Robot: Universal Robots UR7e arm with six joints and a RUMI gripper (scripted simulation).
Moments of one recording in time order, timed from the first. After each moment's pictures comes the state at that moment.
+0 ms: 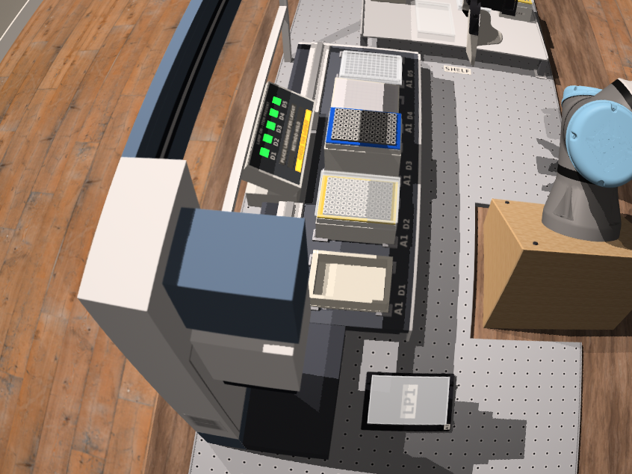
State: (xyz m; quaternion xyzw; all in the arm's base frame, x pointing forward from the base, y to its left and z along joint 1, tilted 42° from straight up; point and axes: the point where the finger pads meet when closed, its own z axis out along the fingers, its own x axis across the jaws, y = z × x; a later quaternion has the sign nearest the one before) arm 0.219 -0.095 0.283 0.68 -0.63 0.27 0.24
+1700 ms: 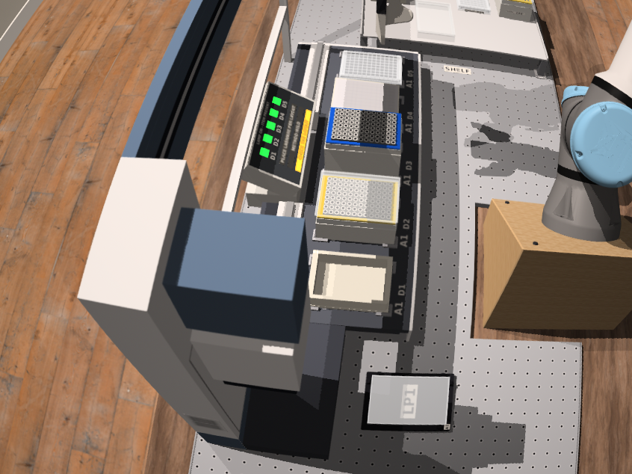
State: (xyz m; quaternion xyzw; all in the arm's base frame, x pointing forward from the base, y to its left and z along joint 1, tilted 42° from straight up) arm 0.369 -0.098 0.298 0.69 -0.63 0.26 0.24
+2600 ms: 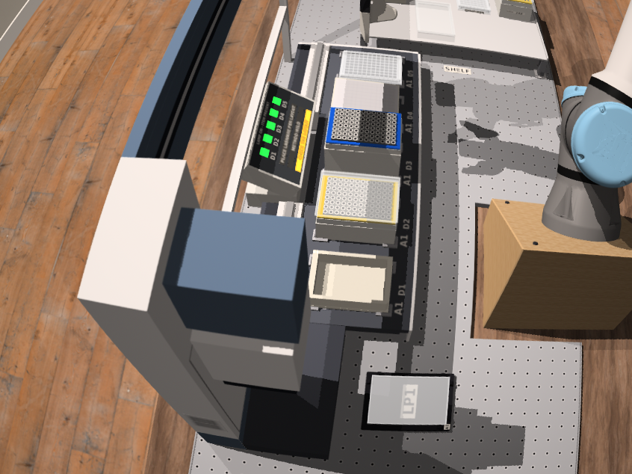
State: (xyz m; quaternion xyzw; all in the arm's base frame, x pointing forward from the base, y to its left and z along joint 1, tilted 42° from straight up) arm 0.394 -0.098 0.299 0.69 -0.63 0.27 0.24
